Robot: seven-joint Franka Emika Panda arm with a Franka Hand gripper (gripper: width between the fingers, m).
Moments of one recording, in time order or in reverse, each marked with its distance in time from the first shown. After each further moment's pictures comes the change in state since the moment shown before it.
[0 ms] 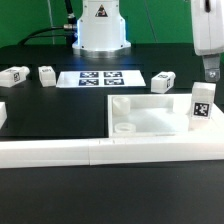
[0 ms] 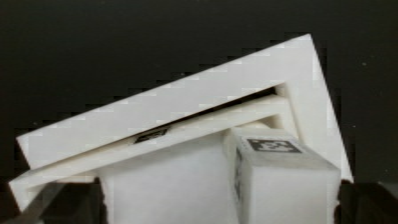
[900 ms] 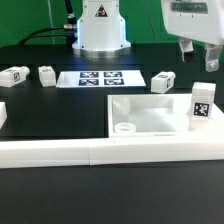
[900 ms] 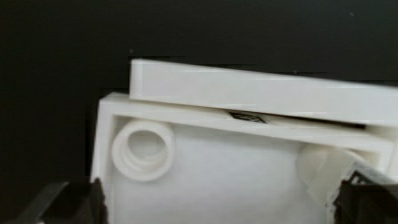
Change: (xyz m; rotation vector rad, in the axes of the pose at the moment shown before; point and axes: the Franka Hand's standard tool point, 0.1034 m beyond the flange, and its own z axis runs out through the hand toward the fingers) arm 0.018 0.058 0.001 -0.019 0.026 -0.548
